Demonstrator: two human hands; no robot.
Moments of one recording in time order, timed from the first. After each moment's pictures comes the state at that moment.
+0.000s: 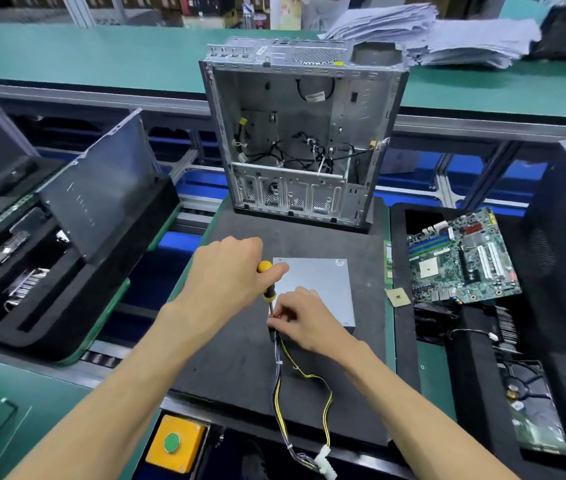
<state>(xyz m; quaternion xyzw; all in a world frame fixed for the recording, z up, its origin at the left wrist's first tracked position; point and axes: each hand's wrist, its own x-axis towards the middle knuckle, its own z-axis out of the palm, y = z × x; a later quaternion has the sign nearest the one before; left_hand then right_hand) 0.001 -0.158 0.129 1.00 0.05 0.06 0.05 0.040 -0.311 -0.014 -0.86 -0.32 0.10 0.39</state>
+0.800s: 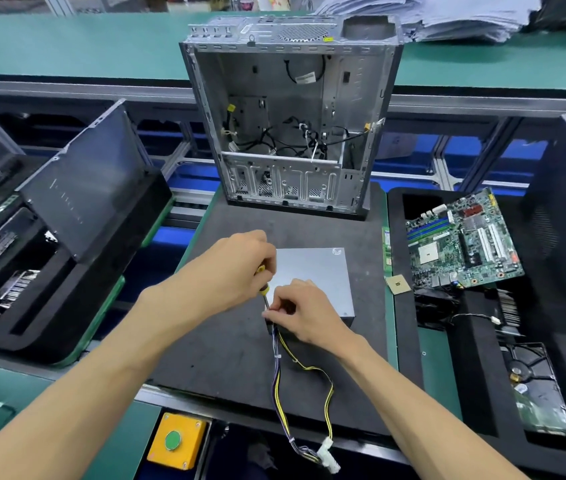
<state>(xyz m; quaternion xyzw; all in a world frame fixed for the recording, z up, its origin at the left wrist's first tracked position) 0.010 -0.153 0.131 0.99 -0.11 -0.06 0.11 0.045 -0.309 -0.036 -0.85 -0.31 0.04 0.42</state>
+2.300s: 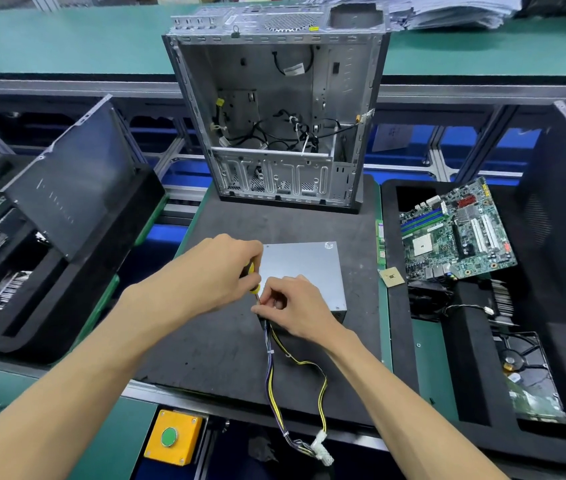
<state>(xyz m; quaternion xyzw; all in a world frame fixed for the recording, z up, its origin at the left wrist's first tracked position) 0.007 -0.151 0.130 0.99 -0.10 -0.09 0.08 0.041 -0.307 -0.028 -0.85 -0.27 0.07 0.45</state>
